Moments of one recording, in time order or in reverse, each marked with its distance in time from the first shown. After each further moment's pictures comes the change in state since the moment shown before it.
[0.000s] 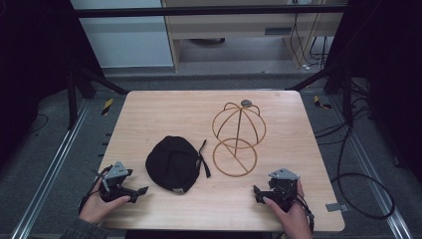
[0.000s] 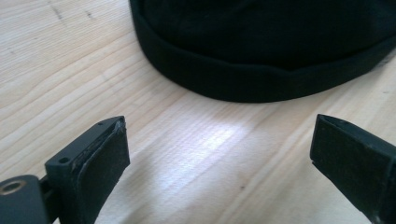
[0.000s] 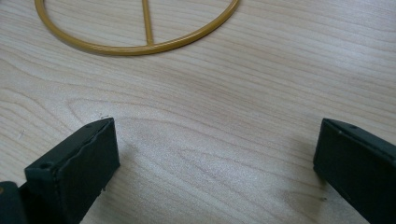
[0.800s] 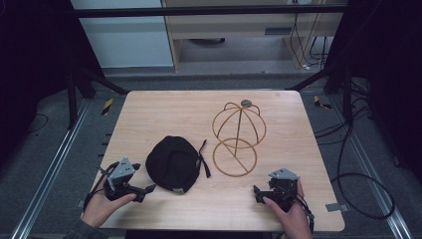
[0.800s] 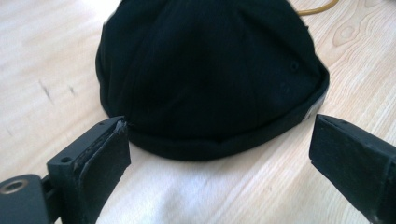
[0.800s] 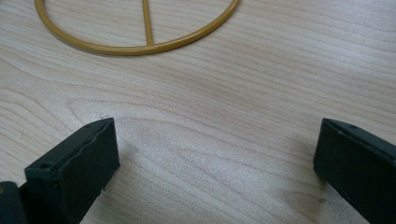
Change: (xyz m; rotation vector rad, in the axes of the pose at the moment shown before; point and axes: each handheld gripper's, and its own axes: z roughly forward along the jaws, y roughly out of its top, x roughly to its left) left arm -0.032 0.046 -0.014 -0.067 -0.010 0.105; right arm 0.000 0.000 0.000 0.000 0.000 0.000
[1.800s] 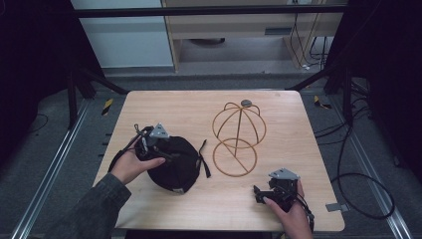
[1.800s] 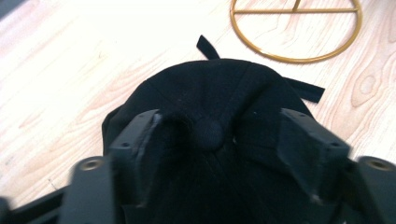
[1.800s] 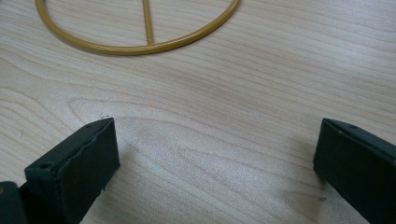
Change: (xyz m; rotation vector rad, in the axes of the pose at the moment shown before) left arm 0.012 0.115 0.056 0.209 -0.026 0.074; right arm 0.000 0.000 0.000 0.000 0.002 -0.003
